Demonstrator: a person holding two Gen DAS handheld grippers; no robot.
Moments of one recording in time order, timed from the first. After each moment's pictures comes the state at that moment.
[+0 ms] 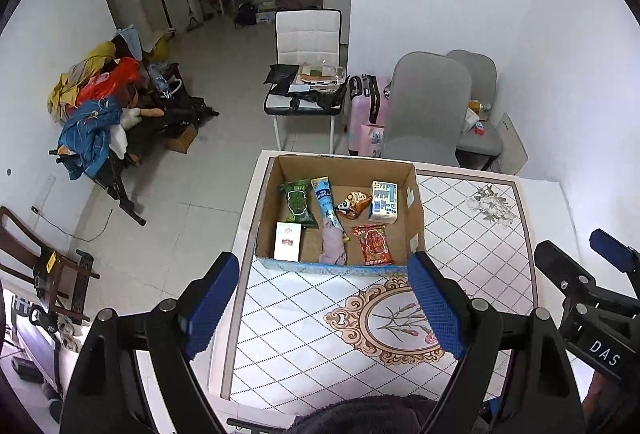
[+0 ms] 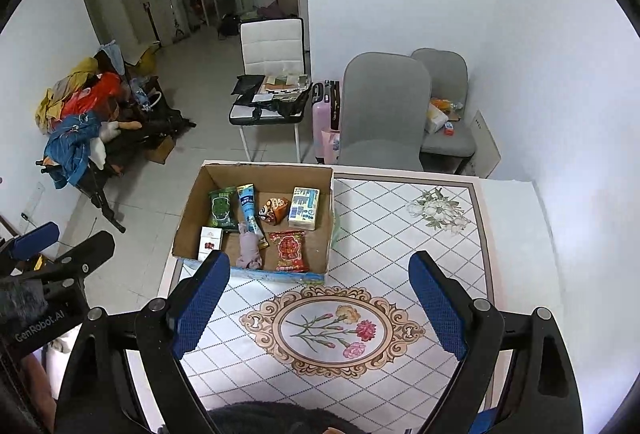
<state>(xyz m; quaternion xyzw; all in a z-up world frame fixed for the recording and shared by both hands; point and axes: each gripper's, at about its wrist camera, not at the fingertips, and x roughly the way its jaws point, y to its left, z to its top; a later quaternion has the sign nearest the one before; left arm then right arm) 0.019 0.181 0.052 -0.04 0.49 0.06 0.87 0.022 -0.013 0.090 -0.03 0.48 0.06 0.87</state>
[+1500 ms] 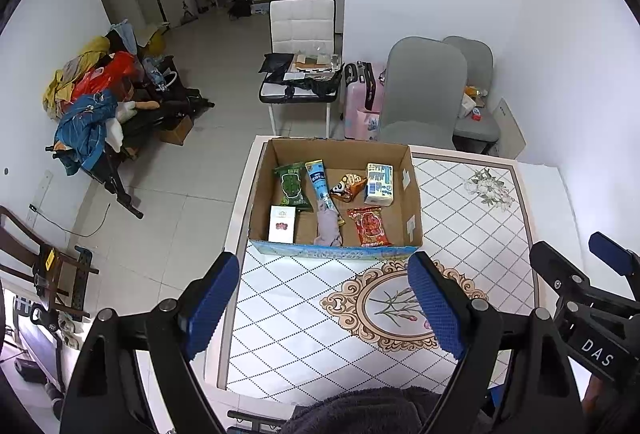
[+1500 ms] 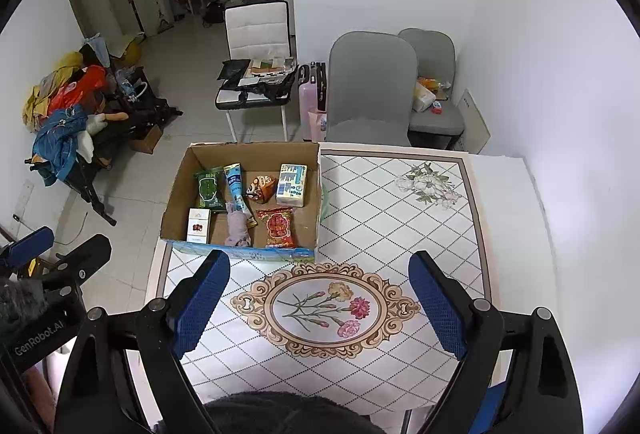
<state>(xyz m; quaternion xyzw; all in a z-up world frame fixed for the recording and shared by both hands) 0.006 0.168 0.039 -0.03 0.51 0.06 0.86 0.009 -0.017 0.074 -0.03 0.51 0.03 0.86</state>
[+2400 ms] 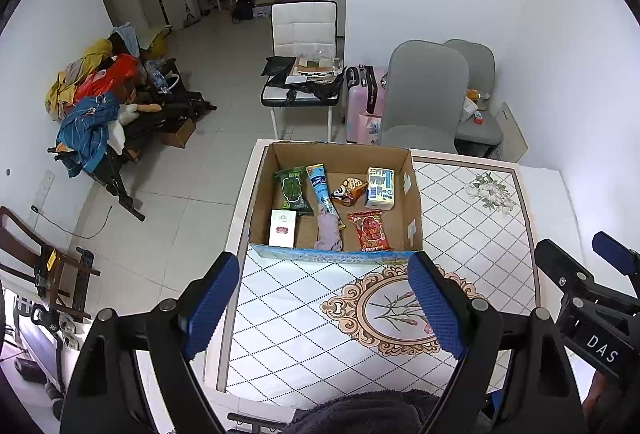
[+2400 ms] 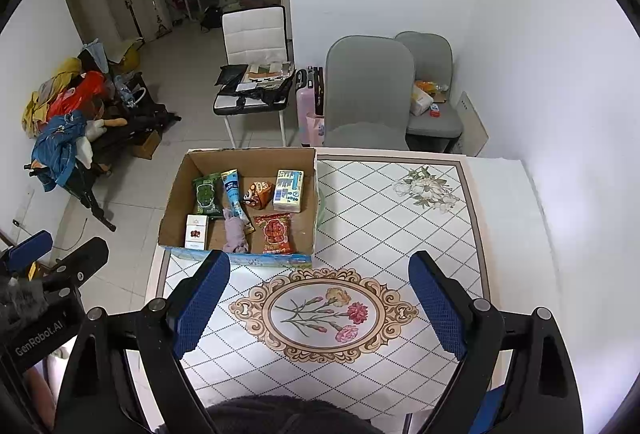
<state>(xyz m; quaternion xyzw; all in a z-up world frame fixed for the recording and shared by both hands) 0.010 0.164 0.044 -0.03 0.50 0.06 0.86 0.011 -0.021 0.073 -0.03 0.50 0.03 0.87</state>
